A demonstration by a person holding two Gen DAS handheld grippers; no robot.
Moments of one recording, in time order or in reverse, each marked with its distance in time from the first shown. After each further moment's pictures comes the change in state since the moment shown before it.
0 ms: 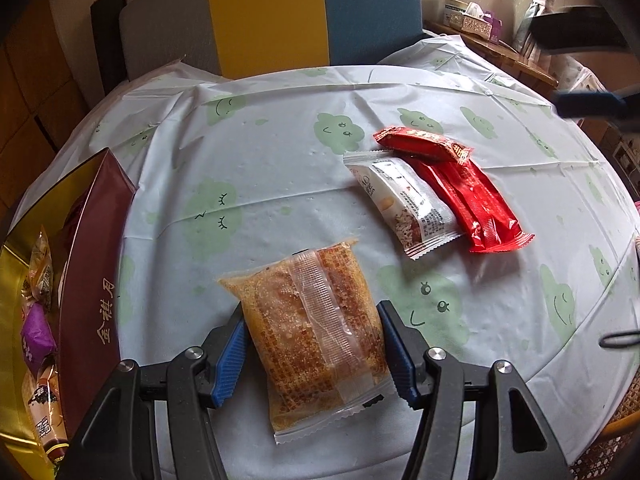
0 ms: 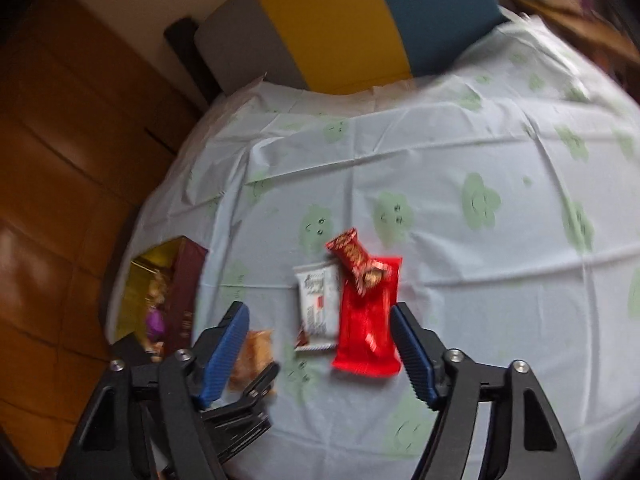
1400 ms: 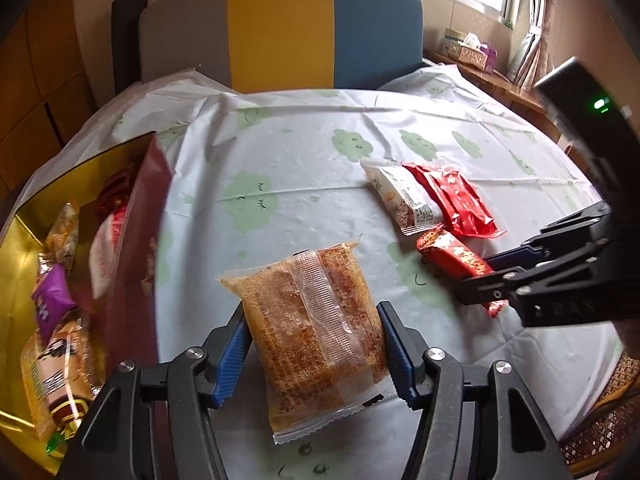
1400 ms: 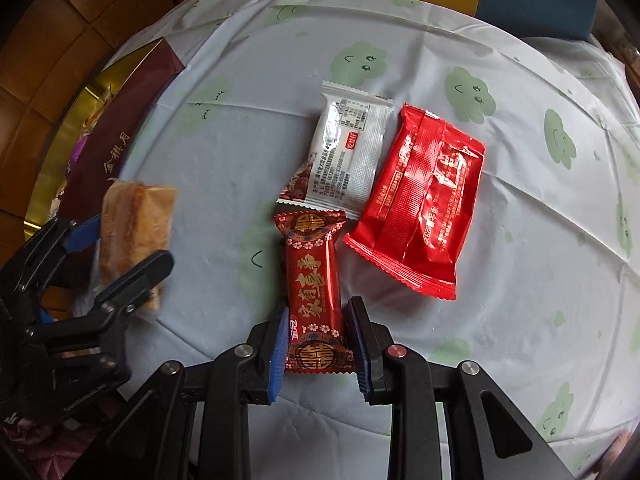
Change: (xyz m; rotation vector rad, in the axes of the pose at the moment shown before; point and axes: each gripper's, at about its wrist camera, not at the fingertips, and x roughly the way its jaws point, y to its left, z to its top) left arm -0.043 0.029 -0.035 -0.065 -0.091 -0.064; right arm 0.080 0.028 -0.091 -0.240 0.296 -0.128
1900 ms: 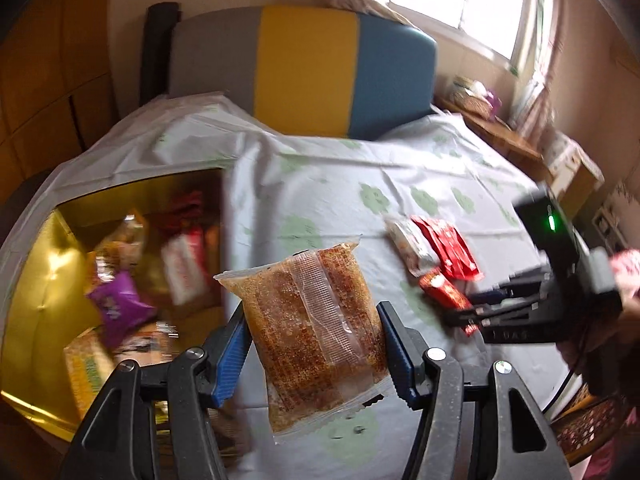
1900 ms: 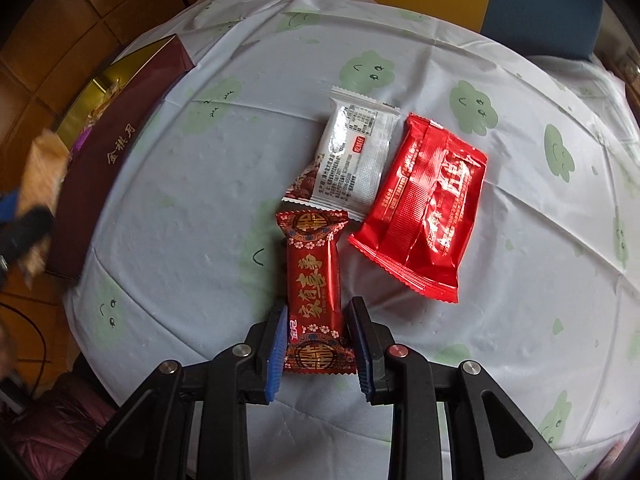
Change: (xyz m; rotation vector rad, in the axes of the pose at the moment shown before) left arm -0.068 0.057 0.006 -0.117 -0.108 -0.027; right arm -0.003 0.017 -0.006 -0.094 -0.048 -0.065
